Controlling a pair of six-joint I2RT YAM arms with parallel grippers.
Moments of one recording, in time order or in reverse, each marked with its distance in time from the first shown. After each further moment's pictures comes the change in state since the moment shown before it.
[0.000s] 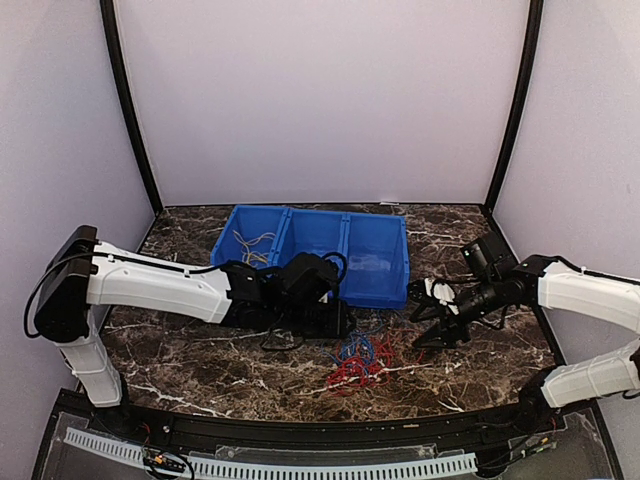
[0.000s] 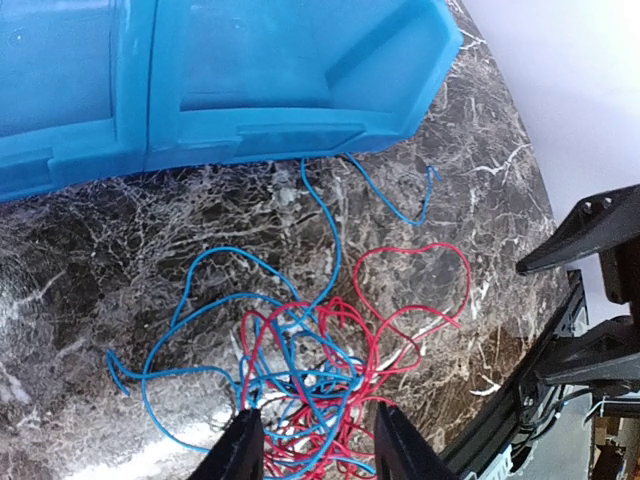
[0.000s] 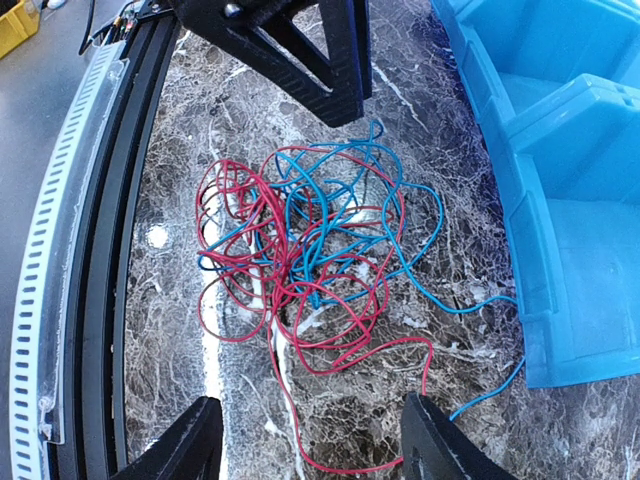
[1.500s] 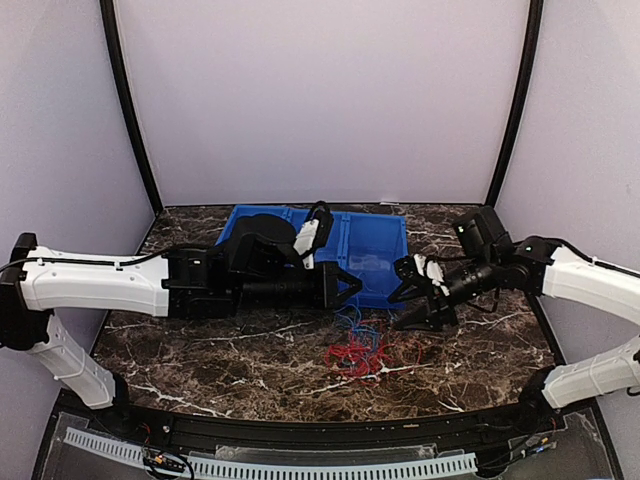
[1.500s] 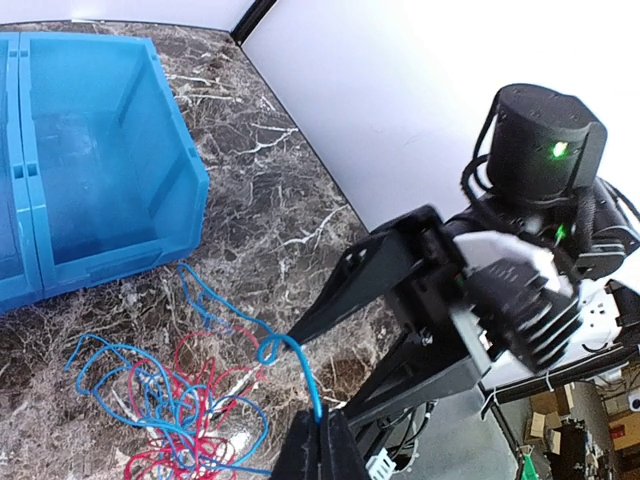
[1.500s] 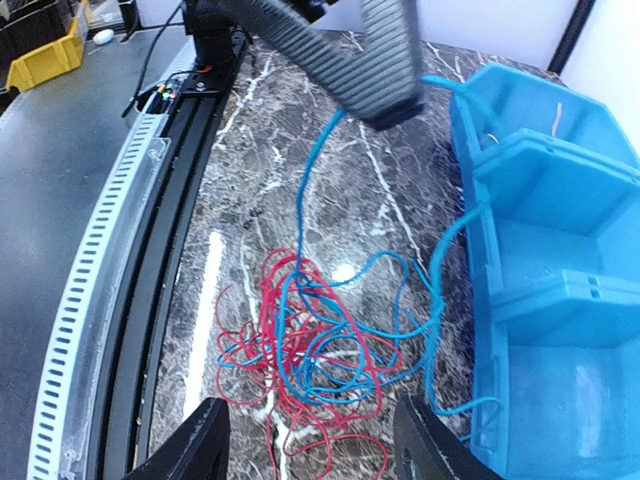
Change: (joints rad) left arm -0.048 -0.247 -0.024 0.152 0.042 0.094; right arm 0.136 -0.016 0.171 0.029 -0.036 0.074
